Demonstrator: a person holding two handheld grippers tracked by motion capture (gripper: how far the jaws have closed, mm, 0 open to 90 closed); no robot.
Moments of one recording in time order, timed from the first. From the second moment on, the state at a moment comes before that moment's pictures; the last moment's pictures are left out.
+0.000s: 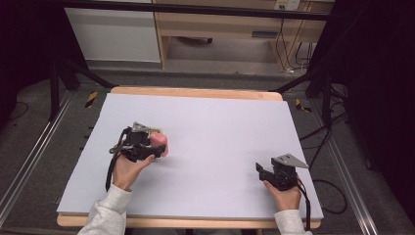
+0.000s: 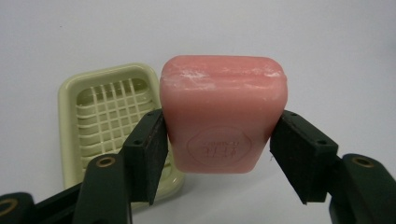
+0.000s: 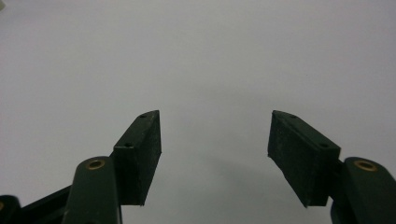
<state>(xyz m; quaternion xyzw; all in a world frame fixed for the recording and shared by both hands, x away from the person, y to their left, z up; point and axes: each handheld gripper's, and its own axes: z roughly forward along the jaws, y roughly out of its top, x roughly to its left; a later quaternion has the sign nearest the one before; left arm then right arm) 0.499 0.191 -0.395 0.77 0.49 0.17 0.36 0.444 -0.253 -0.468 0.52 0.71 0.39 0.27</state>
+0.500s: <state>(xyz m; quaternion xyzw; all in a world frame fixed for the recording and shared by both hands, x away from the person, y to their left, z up) 0.509 0.223 -0.393 0.75 0.53 0.19 0.35 0.443 -0.253 -0.467 0.52 0.71 0.39 0.27</state>
